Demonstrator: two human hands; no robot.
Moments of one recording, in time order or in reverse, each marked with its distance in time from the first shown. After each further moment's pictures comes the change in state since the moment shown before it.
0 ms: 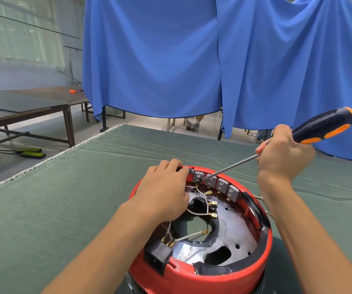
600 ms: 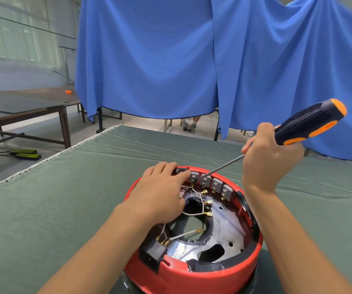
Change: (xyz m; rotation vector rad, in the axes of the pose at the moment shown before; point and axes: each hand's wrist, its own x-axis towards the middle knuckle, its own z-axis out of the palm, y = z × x) left_hand -0.003 -0.001 0.003 0.005 -0.063 0.003; right_hand -0.031 -0.020 0.004 0.153 -0.071 -0.179
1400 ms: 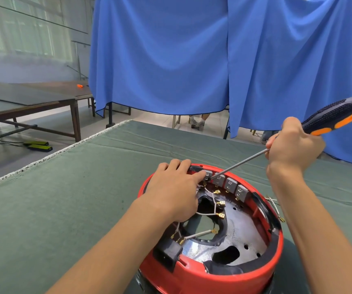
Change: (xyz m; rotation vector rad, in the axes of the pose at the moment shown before) left_hand 0.000 0.004 -0.004 0.114 -0.045 0.005; right_hand 0.036 0.026 0.003 -0.160 0.042 0.192
